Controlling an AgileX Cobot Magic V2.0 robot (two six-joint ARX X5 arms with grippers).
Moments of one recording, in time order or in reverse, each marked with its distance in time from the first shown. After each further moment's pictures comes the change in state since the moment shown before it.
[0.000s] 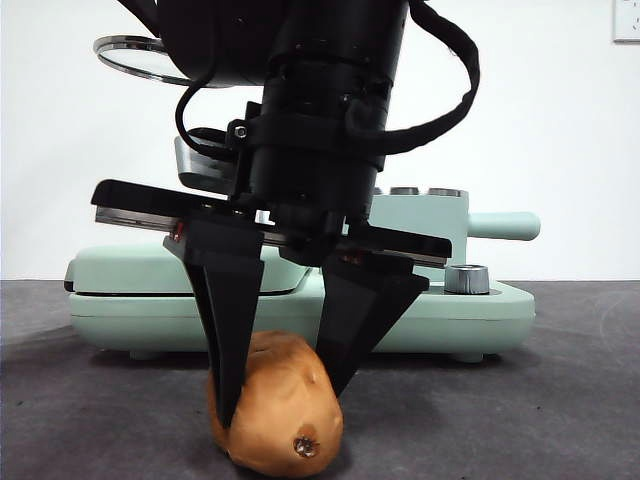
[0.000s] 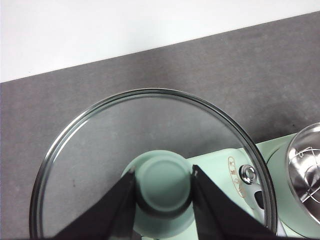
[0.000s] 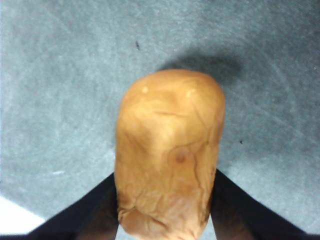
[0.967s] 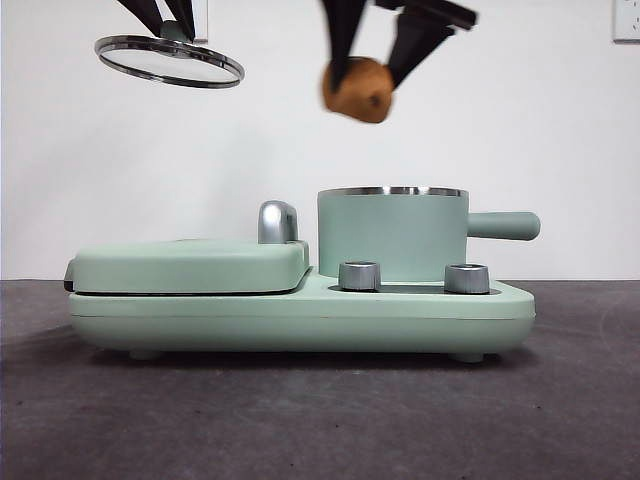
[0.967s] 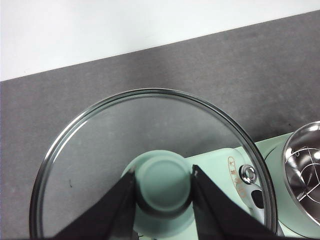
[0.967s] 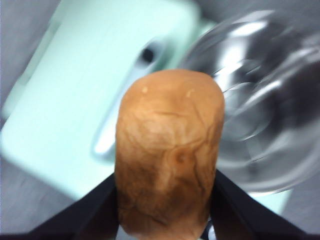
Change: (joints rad) left arm 0.004 0.000 0.000 -0.001 0.012 0.000; right arm -0.446 -0.004 0.728 -0.344 0.052 -0.362
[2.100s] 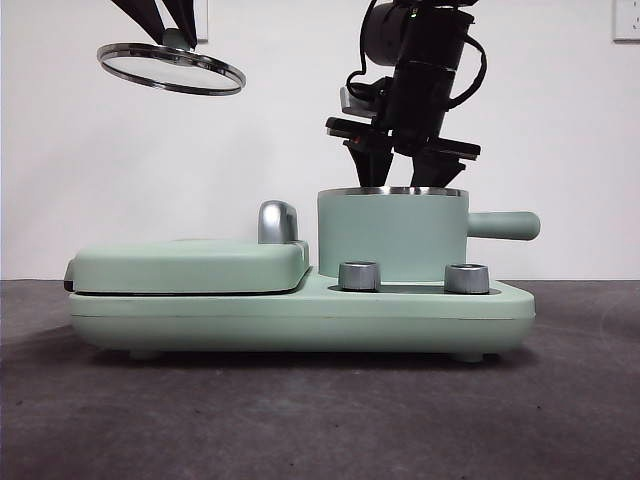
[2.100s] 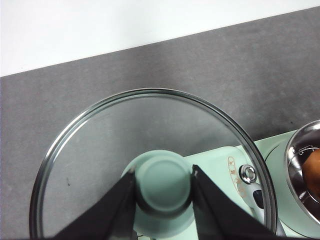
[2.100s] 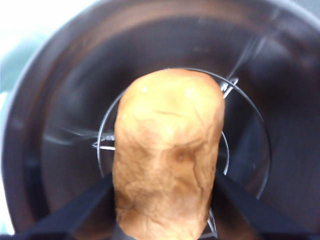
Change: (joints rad) left arm 0.000 0.016 0.000 0.001 0.000 -0.003; right arm -0.137 0.297 0.044 0.041 -0.055 -0.122
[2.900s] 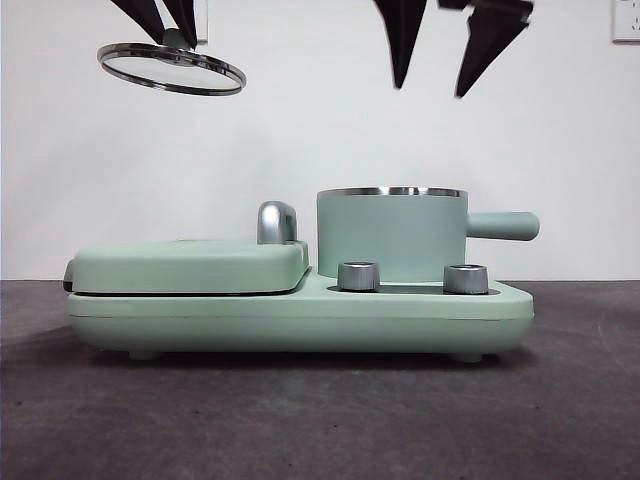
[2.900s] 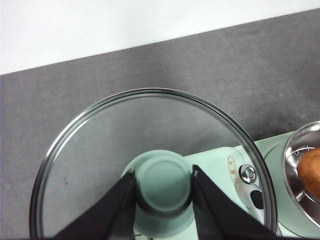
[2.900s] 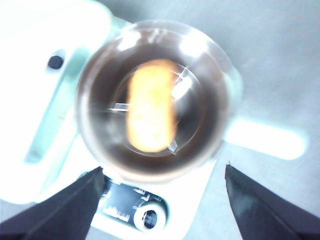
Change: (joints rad) left arm 0.000 0.000 0.000 -0.001 0.000 -0.013; right arm 0.000 -0.202 0.202 -0.283 0.119 0.002
